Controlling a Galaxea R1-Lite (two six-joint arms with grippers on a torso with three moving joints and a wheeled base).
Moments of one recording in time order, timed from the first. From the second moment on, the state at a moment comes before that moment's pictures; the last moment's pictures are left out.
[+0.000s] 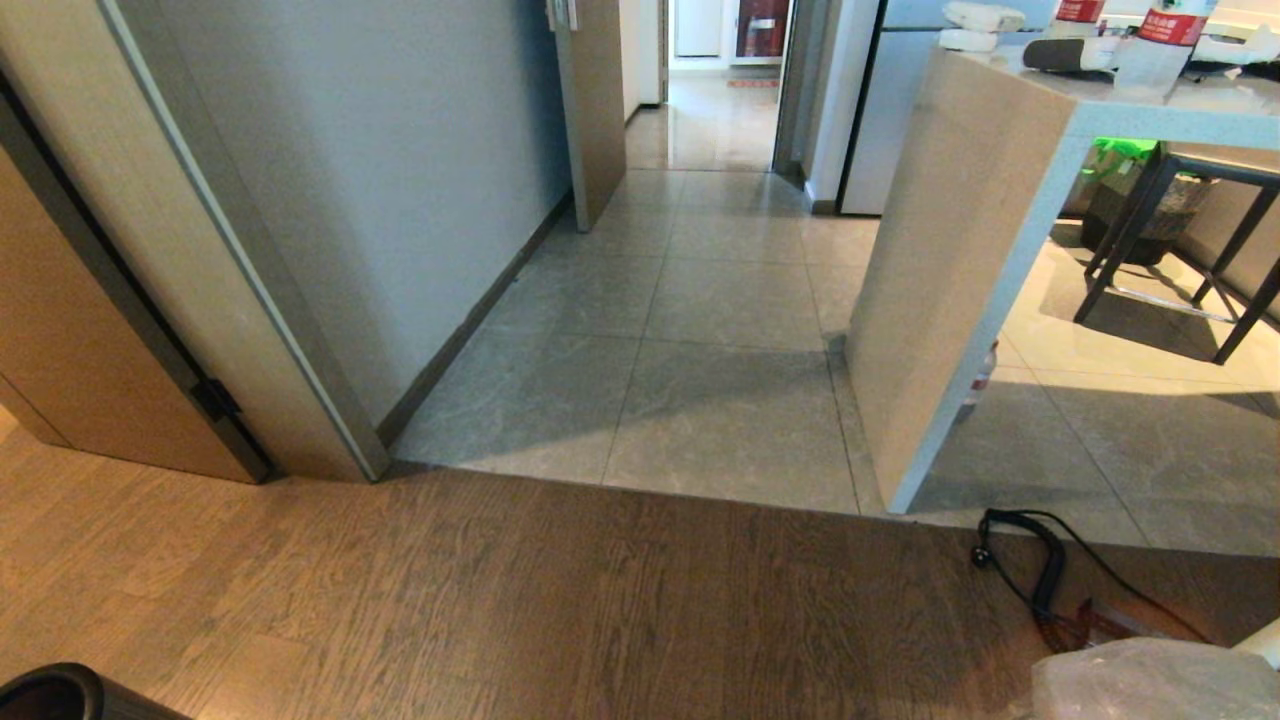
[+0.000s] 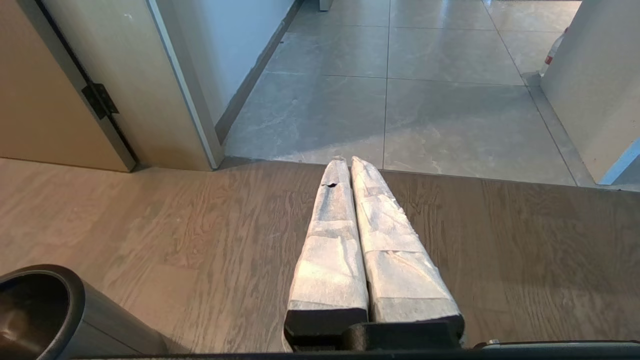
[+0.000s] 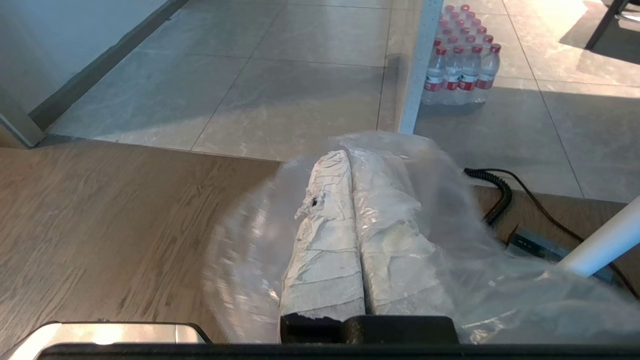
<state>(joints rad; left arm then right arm) 0.00 0.00 0.00 -0.02 0.01 0.00 0.01 0.00 0.00 0.00 -0.01 -0.01</state>
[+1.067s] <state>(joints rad) 0.00 0.00 0.00 -0.02 0.01 0.00 0.01 0.00 0.00 0.00 -0.01 -0.01</state>
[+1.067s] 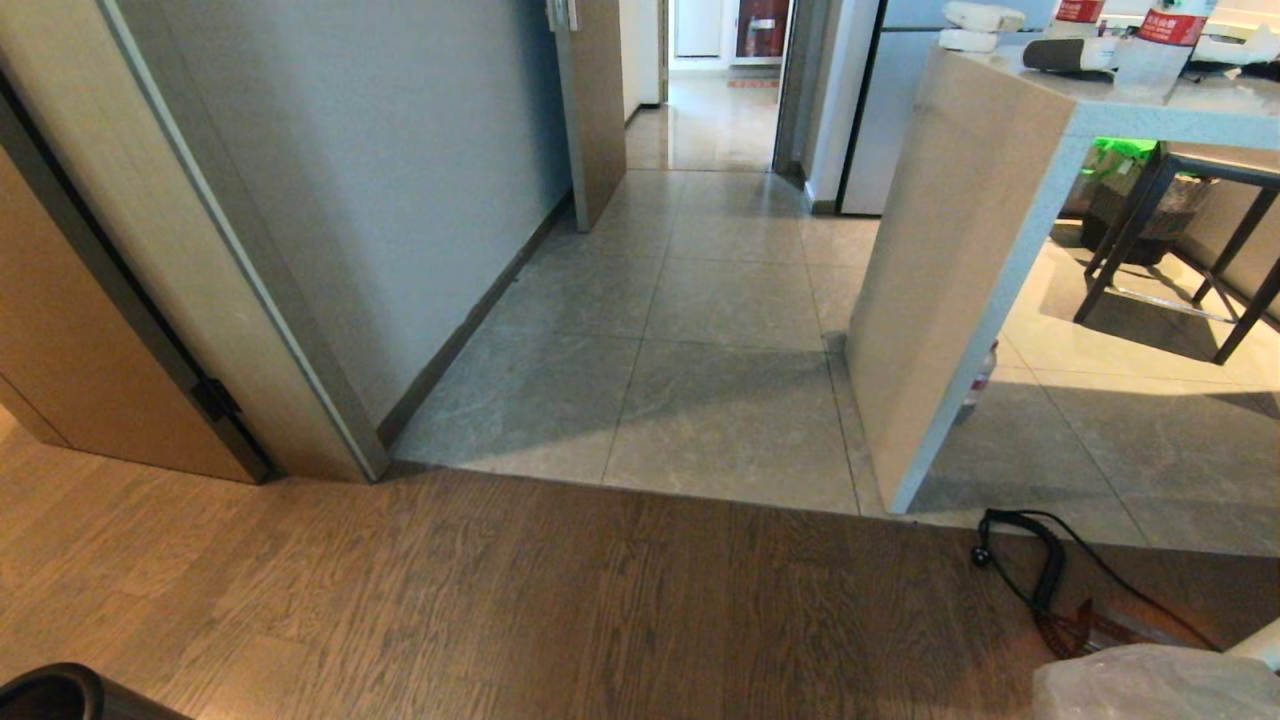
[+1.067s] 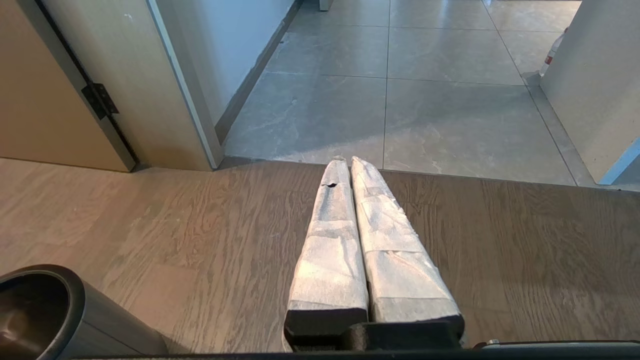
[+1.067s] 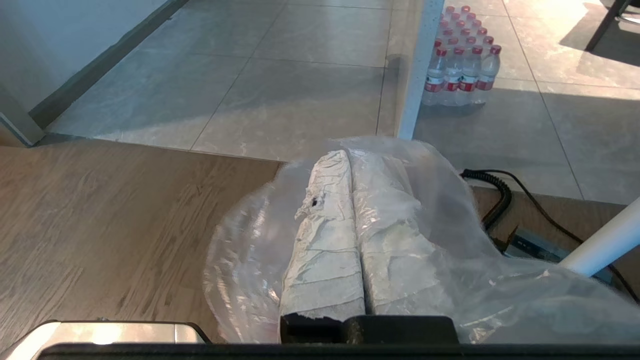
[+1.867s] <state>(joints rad) 0.00 0.00 0.00 -0.02 0.01 0.00 0.01 0.00 0.00 0.00 -0.01 -0.01</state>
